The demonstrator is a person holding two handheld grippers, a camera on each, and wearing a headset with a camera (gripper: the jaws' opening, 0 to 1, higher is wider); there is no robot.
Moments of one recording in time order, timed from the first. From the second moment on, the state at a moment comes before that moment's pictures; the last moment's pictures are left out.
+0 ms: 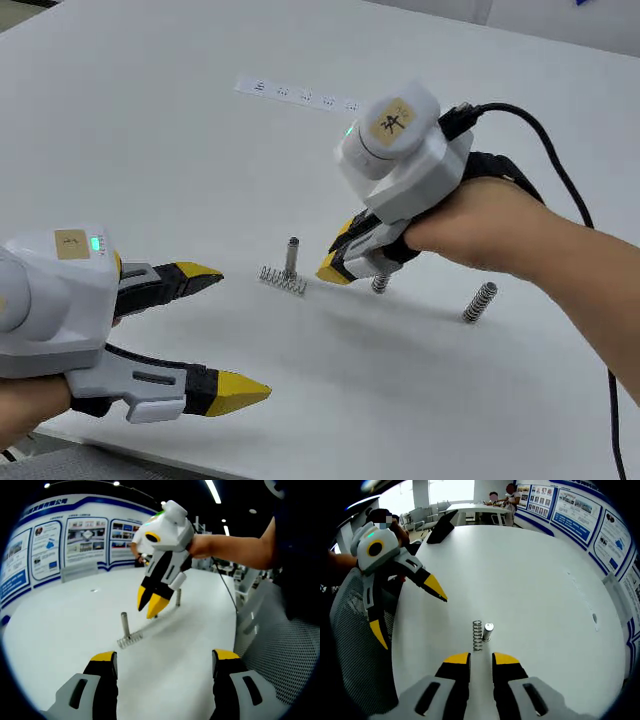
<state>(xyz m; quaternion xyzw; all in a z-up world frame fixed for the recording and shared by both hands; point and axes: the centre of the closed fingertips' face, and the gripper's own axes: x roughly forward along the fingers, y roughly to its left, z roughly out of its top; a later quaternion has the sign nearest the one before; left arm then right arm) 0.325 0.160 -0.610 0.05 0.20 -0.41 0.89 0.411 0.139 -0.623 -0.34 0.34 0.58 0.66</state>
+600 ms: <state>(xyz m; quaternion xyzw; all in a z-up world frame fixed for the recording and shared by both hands) 0.325 0.160 -0.609 0.05 0.20 -0.41 0.89 0.407 0.151 -0.658 -0.33 0.36 0.58 0.65</state>
